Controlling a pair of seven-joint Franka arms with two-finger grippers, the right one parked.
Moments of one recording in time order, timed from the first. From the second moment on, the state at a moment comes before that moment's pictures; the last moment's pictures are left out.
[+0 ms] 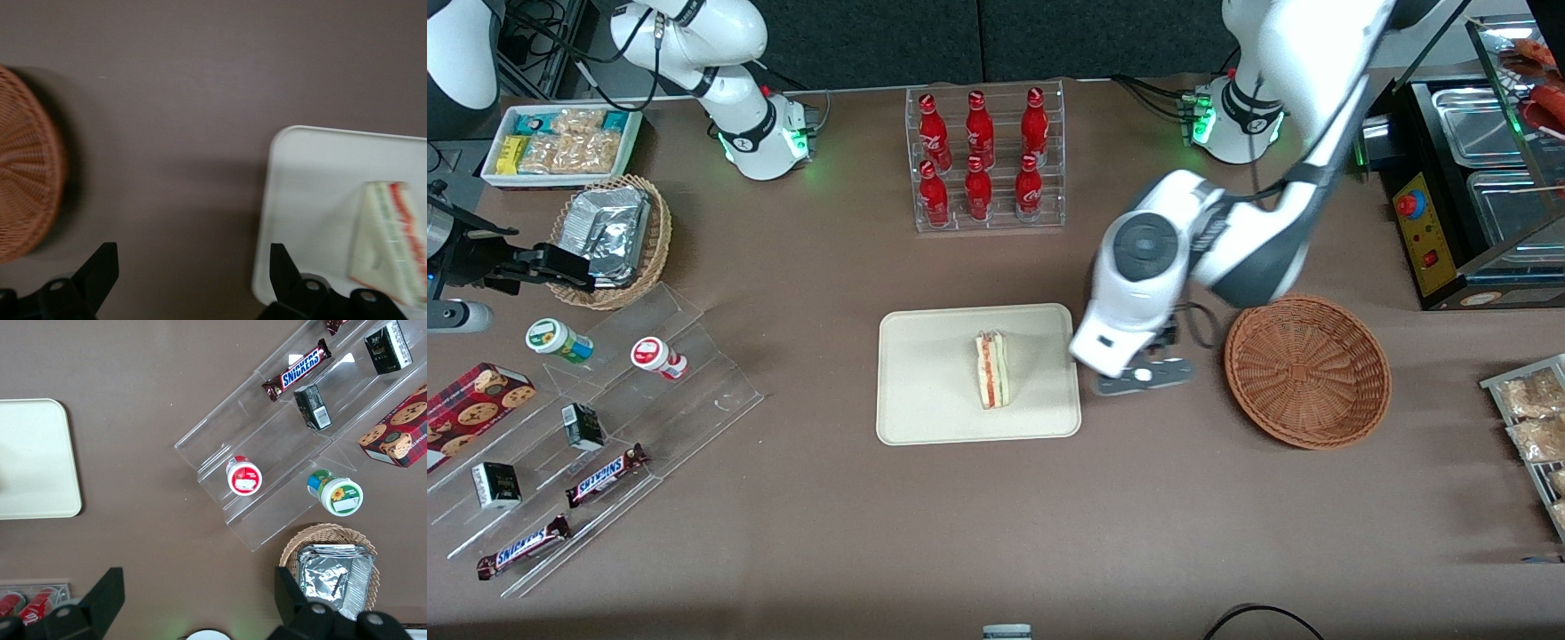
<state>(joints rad) -0.16 0.43 -0.42 -1.63 0.26 1.93 -0.78</state>
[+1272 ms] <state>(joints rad) 0.35 -0.05 -0.40 -1.93 0.03 1.84 -0.03</state>
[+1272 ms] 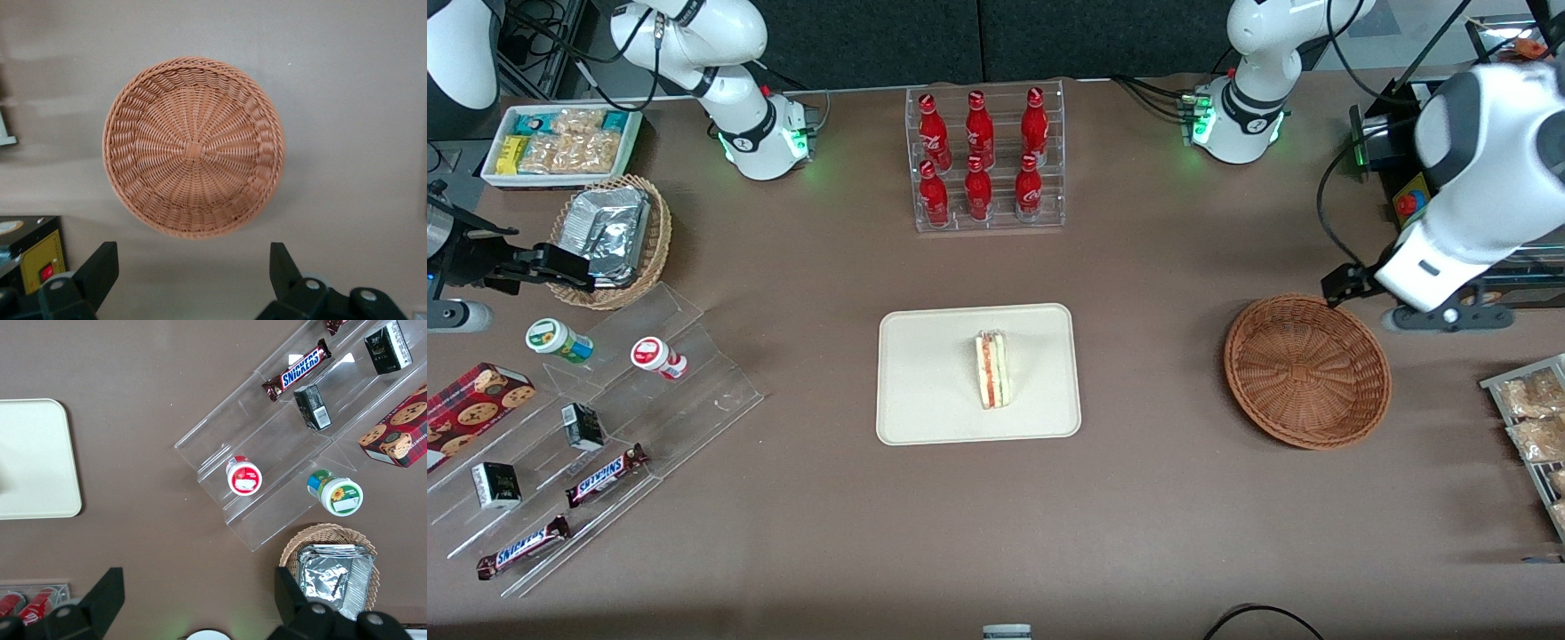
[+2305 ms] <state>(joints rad) 0.04 -0.06 -0.05 -1.77 0.02 1.71 -0.03</state>
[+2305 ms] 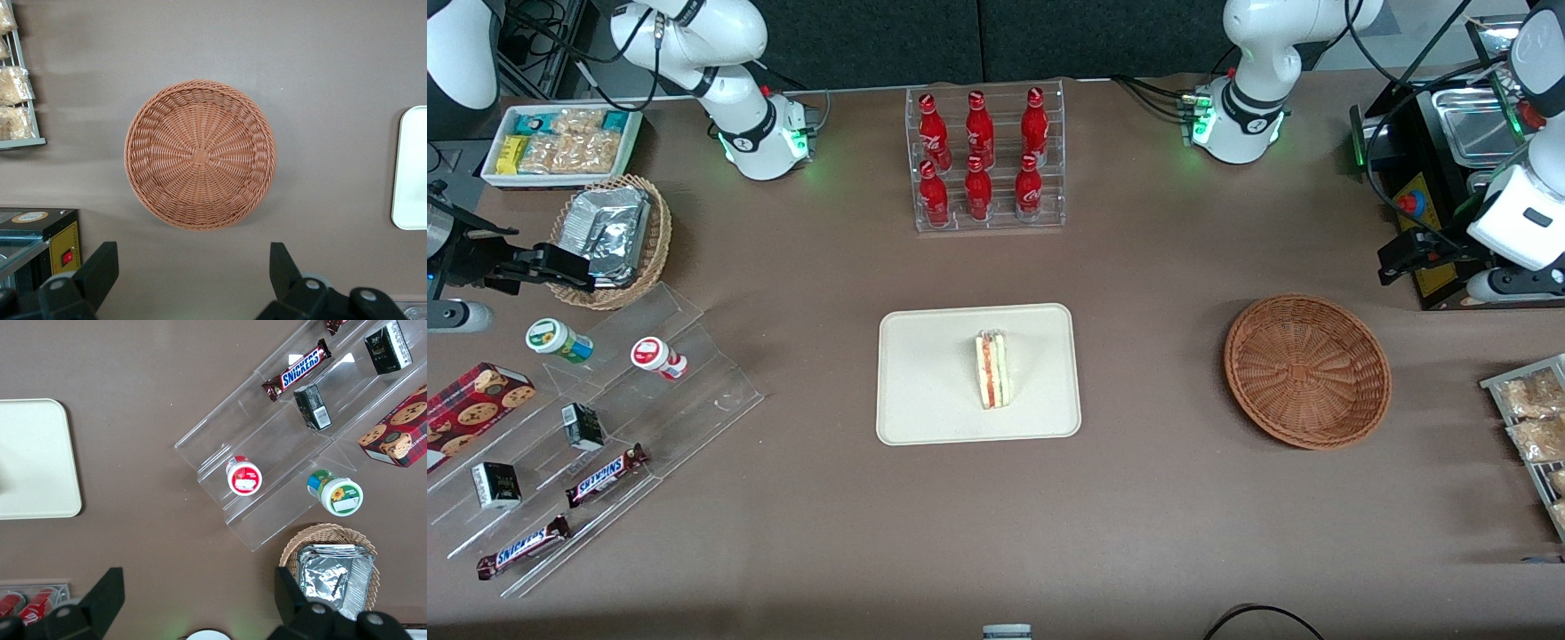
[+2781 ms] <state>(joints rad) 0.02 -0.06 -0.04 -1.77 0.02 1.71 -0.03</state>
